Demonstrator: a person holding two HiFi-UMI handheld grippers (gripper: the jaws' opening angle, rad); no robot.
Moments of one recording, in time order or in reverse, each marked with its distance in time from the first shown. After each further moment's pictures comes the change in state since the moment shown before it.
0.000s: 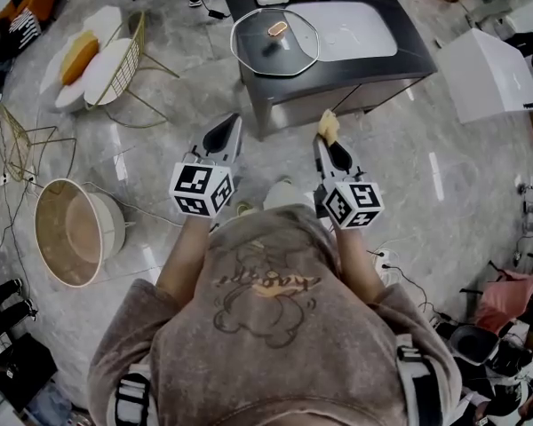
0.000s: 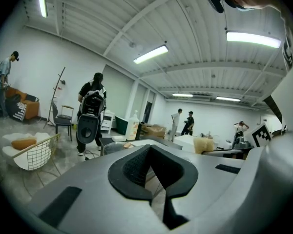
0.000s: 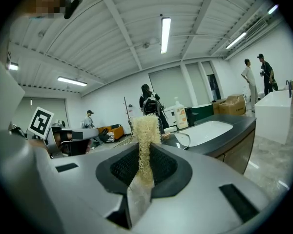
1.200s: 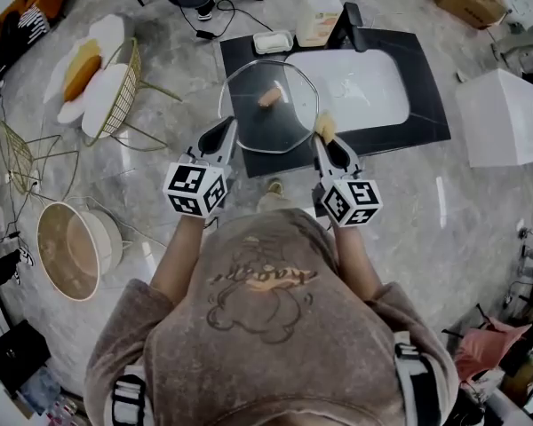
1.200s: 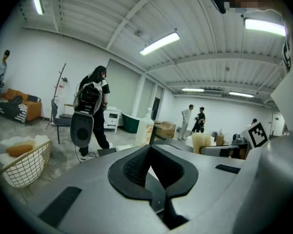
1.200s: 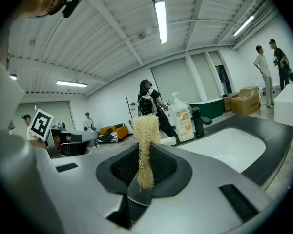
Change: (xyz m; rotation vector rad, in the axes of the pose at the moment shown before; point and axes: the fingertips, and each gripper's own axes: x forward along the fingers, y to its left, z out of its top) left arm 0.239 0.109 0.061 -0.011 0.054 0.086; right arm 0.235 -0.151 0.089 0.015 0.041 0.112
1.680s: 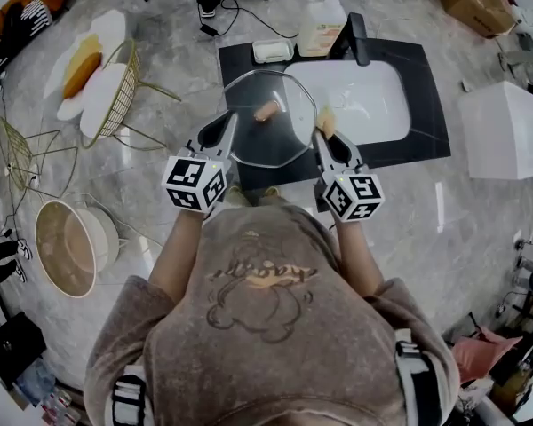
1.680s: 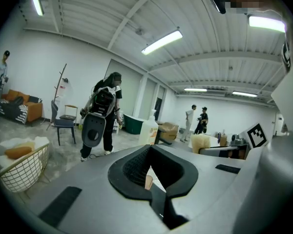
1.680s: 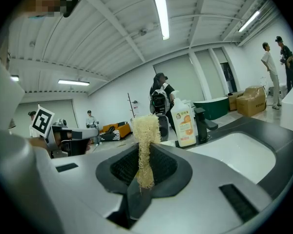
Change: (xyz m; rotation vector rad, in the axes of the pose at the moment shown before) left arm 0.054 0.019 0.026 -0.002 -0.006 0.020; right arm 0.050 -0.037 0.025 -0.017 0.024 0.042
